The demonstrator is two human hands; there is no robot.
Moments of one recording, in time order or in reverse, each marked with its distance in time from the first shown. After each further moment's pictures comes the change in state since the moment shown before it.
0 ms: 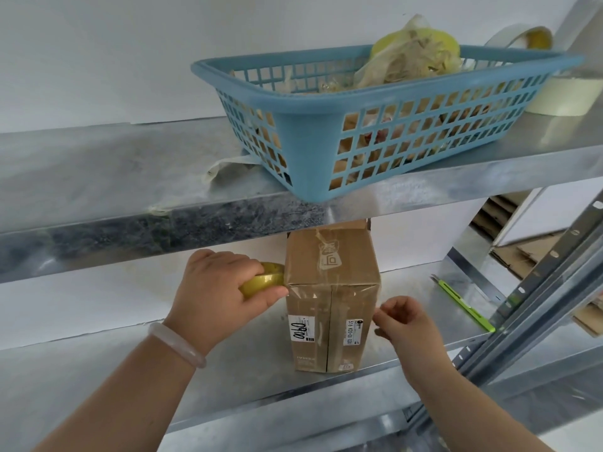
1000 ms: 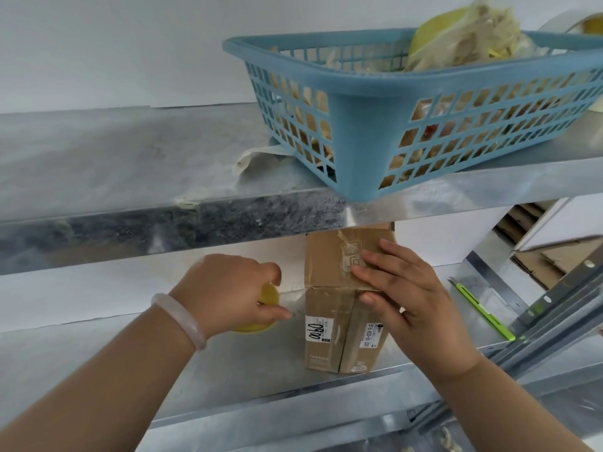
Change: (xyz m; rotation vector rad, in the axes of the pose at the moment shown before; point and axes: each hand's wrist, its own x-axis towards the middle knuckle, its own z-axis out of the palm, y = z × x) left_hand 0.012 -0.010 -0.016 0.194 -0.579 0.043; right_hand 0.011 -0.045 0.018 -0.571 -0.156 -1.245
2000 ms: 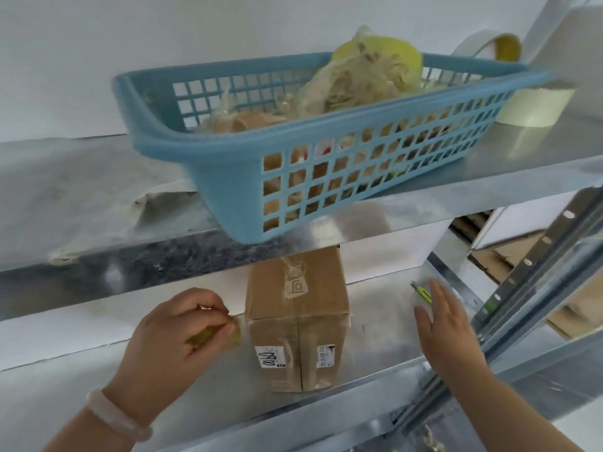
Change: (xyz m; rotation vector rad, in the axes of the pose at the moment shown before) left_hand -0.020 0.022 0.030 -0.561 0.552 -0.021; right_hand -0.089 0.105 -0.052 -0.323 -0.273 1.032
